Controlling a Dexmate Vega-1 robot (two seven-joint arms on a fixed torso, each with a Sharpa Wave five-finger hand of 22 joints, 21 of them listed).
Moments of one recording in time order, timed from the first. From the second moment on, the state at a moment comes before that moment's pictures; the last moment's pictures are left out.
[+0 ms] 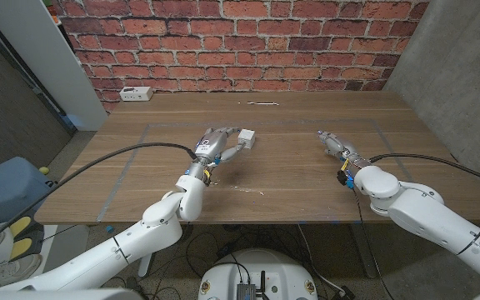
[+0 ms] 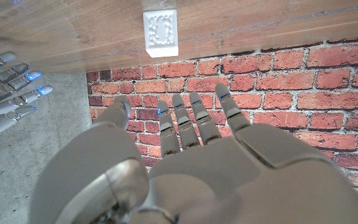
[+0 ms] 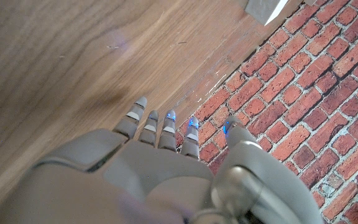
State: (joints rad) left arm 1.02 0.75 0.69 -1.97 0.64 0.40 0.47; left_hand 0.57 0.06 0.48 -0.09 0.17 0.41 -0.06 0.22 0.19 0.39 -0.04 0.27 0.23 0.34 -0.04 0.22 0.19 0.09 0.16 0.63 0.18; right arm -1.18 -0.90 -0.34 -2.11 0.47 -0.42 -0.42; right_hand 0.30 0.18 0.43 -0.08 0.18 0.18 -0.07 0.20 0.19 0.16 0.07 0.21 0.19 0.06 0.07 0.21 0.19 0.16 0.09 0.21 0.17
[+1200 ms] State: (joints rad) left arm 1.23 0.84 0.57 -2.14 0.61 0.49 0.40; left_hand 0.57 0.03 0.48 -0.15 0.17 0.57 -0.04 0.25 0.19 0.52 -0.06 0.31 0.24 0.40 -0.04 0.22 0.18 0.11 0.17 0.61 0.18; right arm -1.12 -0.98 -0.51 -2.40 0.26 -0.90 -0.50; right_hand 0.52 0.14 0.49 -0.17 0.18 0.36 -0.06 0.22 0.19 0.26 0.01 0.22 0.19 0.16 0.01 0.22 0.19 0.26 0.09 0.22 0.17
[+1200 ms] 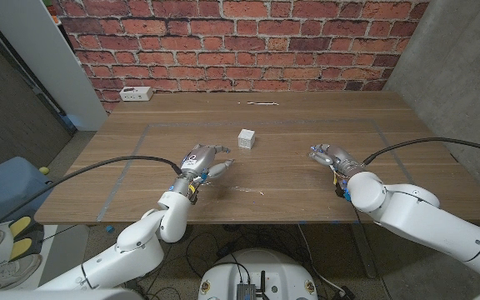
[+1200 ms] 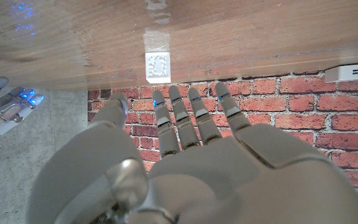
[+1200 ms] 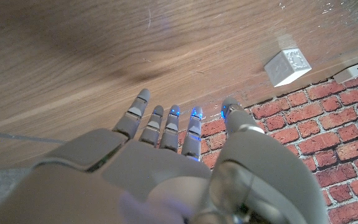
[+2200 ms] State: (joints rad) left arm 1.26 1.01 0.60 -2.41 0.80 0.78 0.04; left_hand 0.60 -0.10 0.40 -0.17 0.20 0.55 -0.07 0.21 0.19 0.34 -0.06 0.23 0.24 0.23 -0.03 0.18 0.18 0.06 0.18 0.54 0.18; right arm -1.01 -0.98 -0.72 -2.58 0.11 -1.32 -0.54; right_hand 0.80 -0.06 0.38 -0.17 0.24 0.48 -0.15 0.20 0.19 0.26 -0.07 0.19 0.19 0.16 -0.04 0.20 0.19 0.27 0.04 0.20 0.18
